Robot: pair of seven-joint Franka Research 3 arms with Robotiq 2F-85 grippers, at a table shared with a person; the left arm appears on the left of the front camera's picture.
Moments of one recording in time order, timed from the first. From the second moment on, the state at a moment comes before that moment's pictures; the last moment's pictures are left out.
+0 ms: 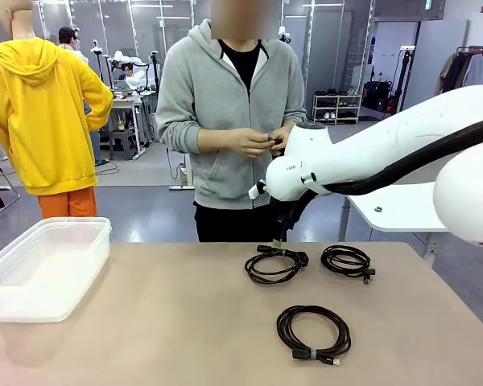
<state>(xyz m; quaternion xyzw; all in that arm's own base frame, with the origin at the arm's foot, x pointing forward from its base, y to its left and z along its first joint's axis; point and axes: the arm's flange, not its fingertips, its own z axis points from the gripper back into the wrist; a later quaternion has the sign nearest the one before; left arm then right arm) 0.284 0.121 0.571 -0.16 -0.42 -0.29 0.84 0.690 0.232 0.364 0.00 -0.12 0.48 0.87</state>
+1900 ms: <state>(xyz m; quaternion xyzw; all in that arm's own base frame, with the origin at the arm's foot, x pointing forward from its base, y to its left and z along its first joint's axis) 0.284 0.121 0.571 -0.16 -0.42 -0.29 0.84 0.723 0.223 0.317 0.04 -0.05 0.46 0.88</state>
